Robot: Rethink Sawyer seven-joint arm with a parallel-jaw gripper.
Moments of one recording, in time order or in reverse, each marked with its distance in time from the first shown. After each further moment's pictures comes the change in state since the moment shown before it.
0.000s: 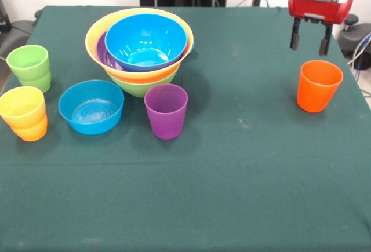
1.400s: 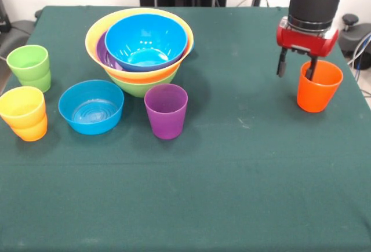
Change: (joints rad) arm 0.040 0.157 -0.074 -0.134 0.000 0.000 0.000
